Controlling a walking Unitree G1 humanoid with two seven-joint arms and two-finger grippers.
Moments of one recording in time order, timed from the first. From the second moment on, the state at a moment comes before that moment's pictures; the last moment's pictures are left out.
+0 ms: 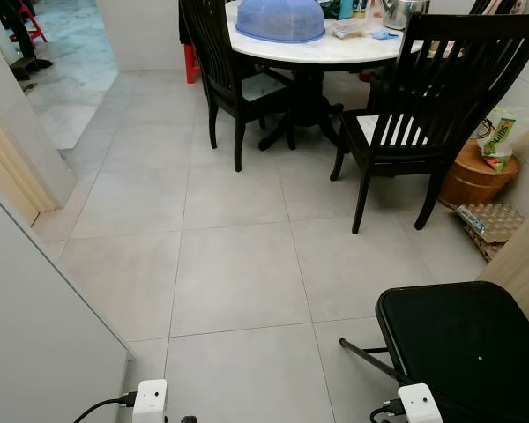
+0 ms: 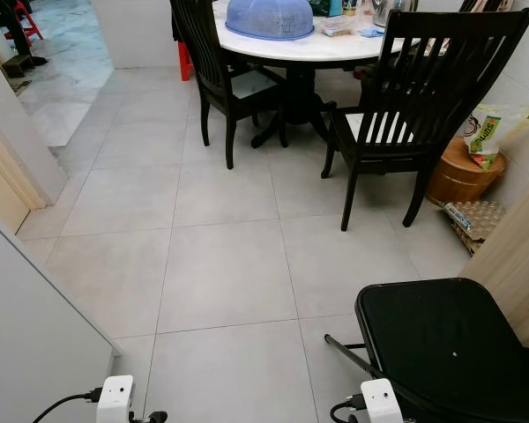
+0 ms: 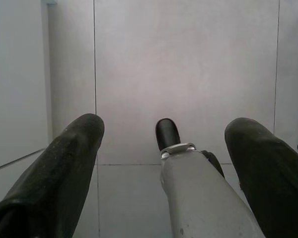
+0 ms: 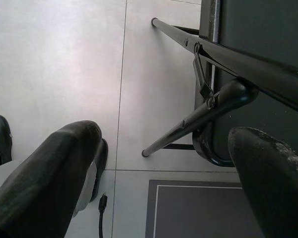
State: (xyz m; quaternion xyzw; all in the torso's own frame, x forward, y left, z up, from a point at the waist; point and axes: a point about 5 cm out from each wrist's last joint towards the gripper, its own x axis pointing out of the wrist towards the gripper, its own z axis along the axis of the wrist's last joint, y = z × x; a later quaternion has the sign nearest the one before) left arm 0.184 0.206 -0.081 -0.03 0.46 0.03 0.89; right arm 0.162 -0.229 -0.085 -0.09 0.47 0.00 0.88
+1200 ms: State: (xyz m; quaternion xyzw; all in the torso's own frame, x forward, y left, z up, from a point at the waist) left arm 0.184 0.206 -0.081 -0.03 0.46 0.03 0.89; right arm 0.162 -0.229 -0.085 -0.09 0.47 0.00 0.88
